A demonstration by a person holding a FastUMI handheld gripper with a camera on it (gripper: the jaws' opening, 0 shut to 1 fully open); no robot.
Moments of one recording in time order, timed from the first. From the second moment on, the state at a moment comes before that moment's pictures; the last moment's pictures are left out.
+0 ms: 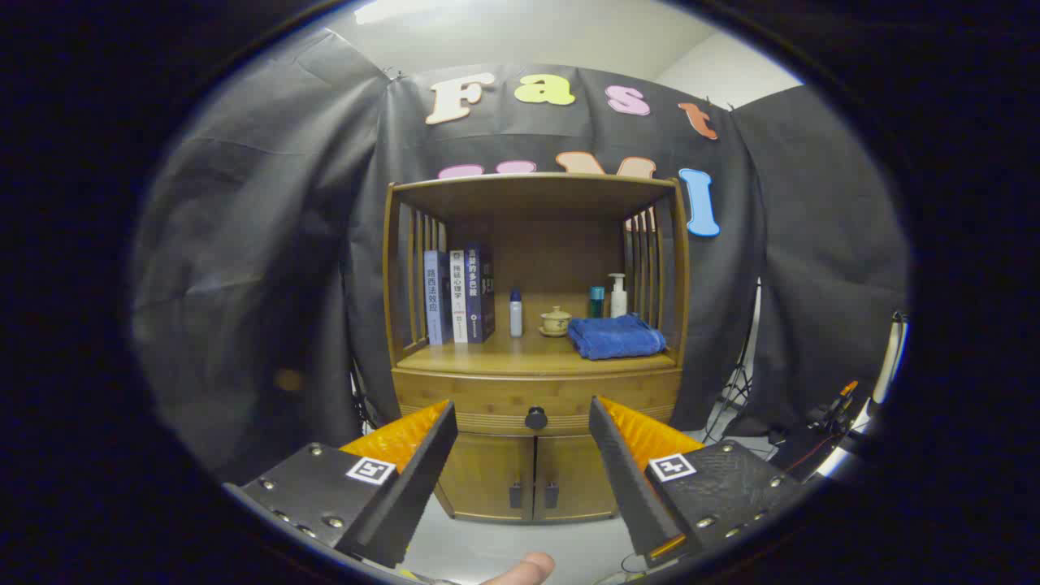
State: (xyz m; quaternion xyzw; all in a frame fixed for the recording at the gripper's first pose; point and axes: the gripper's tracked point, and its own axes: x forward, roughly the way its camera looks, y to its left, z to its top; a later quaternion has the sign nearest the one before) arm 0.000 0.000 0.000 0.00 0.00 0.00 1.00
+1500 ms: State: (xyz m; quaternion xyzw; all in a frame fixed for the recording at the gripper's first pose) arm 0.080 -0.010 -0.050 -0.02 0.03 -0.03 1.00
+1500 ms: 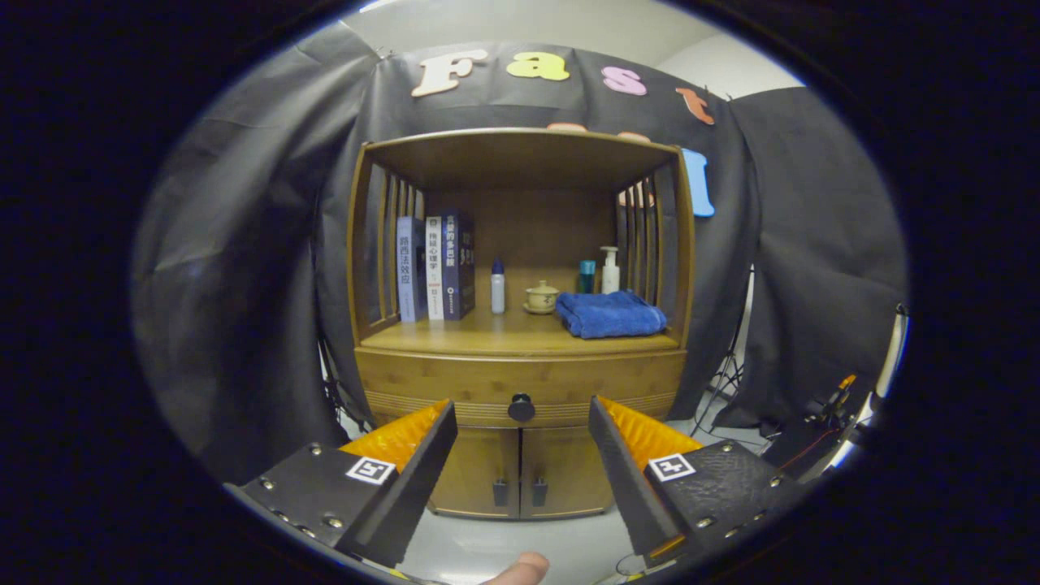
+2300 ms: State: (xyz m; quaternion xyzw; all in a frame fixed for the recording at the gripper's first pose) arm 0.272 -0.016 -0.172 -0.04 0.07 -0.05 1.00
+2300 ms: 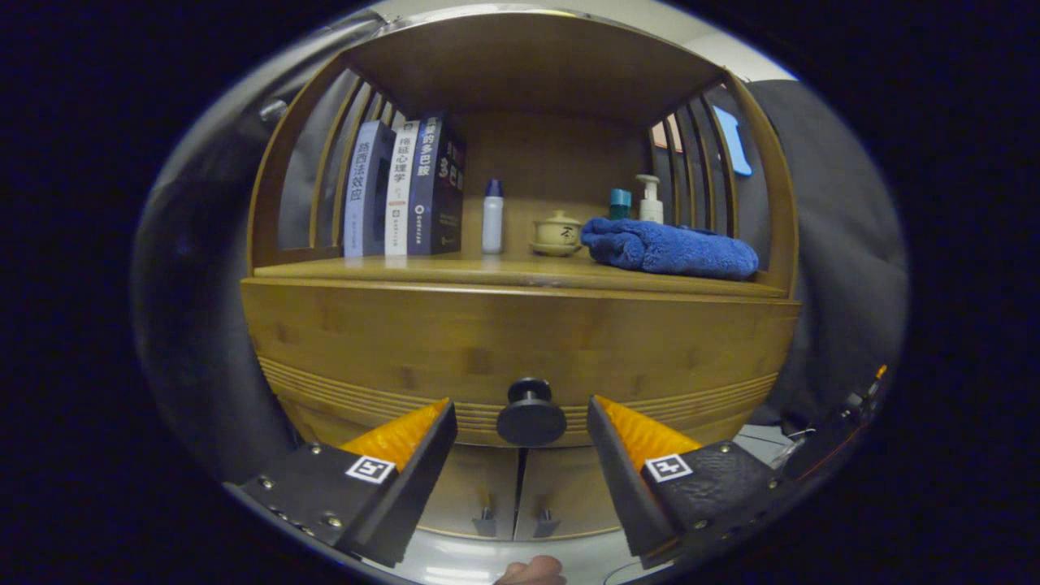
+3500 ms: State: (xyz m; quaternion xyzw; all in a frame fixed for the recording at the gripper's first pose) arm 0.284 -0.020 -0.173 -0.02 0.06 -0.03 1.00
